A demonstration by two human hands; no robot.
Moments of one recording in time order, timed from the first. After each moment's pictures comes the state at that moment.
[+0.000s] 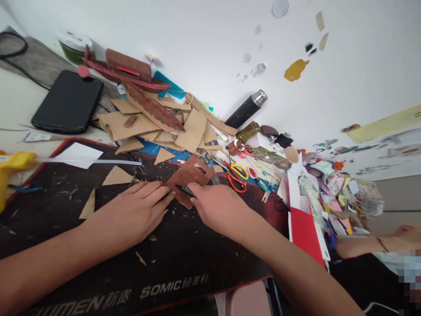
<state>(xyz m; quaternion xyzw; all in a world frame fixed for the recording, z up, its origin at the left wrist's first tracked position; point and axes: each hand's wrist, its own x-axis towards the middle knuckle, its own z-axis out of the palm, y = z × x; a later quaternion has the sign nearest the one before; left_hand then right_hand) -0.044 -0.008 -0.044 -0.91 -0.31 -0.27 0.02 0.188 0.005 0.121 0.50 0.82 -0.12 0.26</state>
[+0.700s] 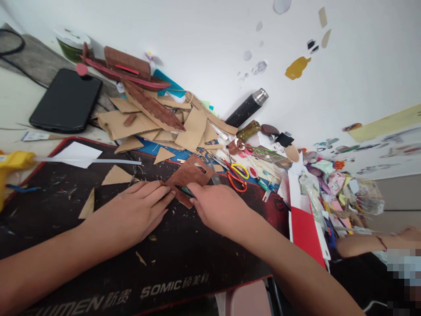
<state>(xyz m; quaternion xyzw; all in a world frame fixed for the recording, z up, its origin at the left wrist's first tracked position) -0.043 -0.007 -0.040 -0.91 -0.30 -0.28 0.04 0.188 0.005 0.119 0.50 0.82 -0.12 0.26</state>
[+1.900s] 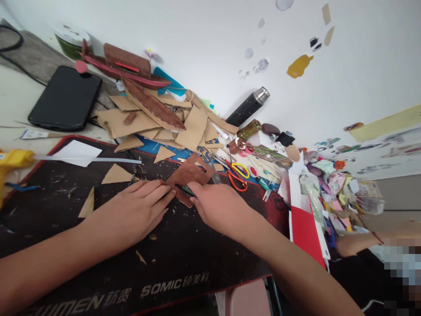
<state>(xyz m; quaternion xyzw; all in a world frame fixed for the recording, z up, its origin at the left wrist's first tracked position) -0.046 -0.009 -0.050 -0.90 -0.32 -0.29 -0.05 0.188 0.006 0.118 0.50 0.81 -0.13 0.26</state>
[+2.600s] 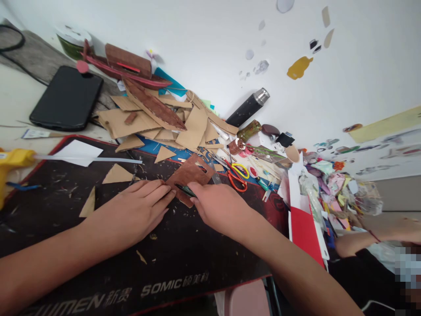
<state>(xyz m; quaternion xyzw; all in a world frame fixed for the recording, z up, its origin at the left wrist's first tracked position) -0.044 -0.010 -0.051 -0.90 -0.32 -0.29 -0.05 0.185 0.006 0.121 0.50 0.81 -0.13 0.27</state>
